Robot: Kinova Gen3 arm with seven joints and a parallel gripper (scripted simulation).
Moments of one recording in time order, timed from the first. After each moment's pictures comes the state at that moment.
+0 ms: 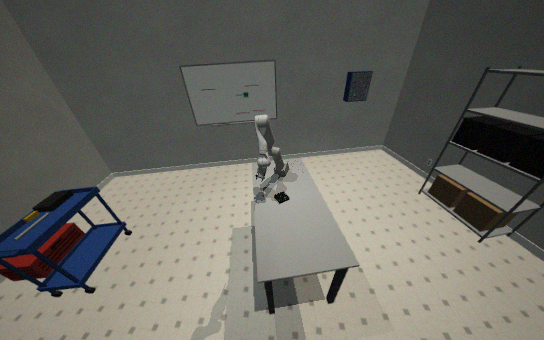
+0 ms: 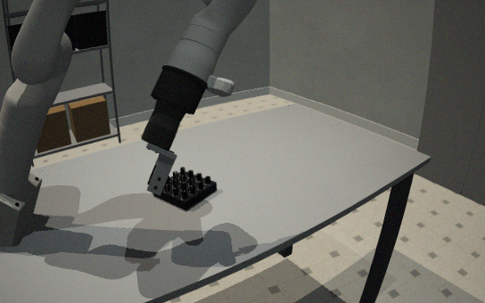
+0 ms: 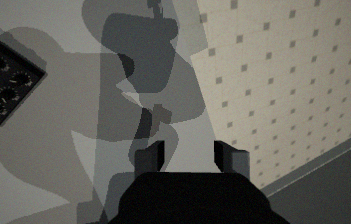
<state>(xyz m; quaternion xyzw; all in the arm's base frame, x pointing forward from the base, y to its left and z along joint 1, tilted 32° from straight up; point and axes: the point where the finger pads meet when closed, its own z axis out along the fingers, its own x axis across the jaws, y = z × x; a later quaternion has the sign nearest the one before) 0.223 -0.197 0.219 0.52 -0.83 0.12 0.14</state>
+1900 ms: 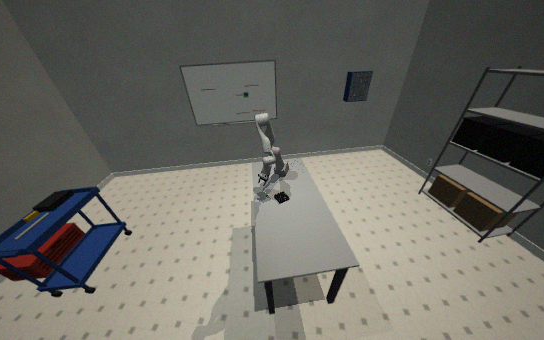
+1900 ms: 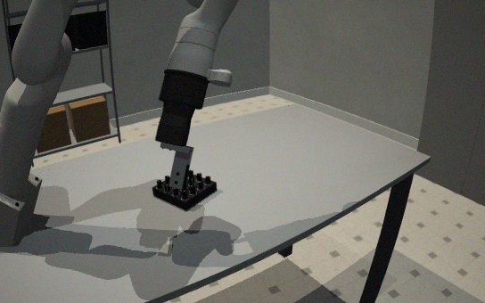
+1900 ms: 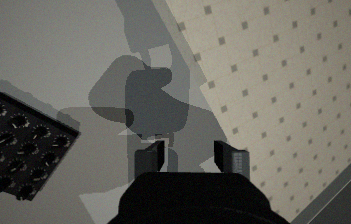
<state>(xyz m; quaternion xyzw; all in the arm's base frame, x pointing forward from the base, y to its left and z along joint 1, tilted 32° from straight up) 0.270 -0.176 0.224 0.45 -0.87 0.21 0.06</state>
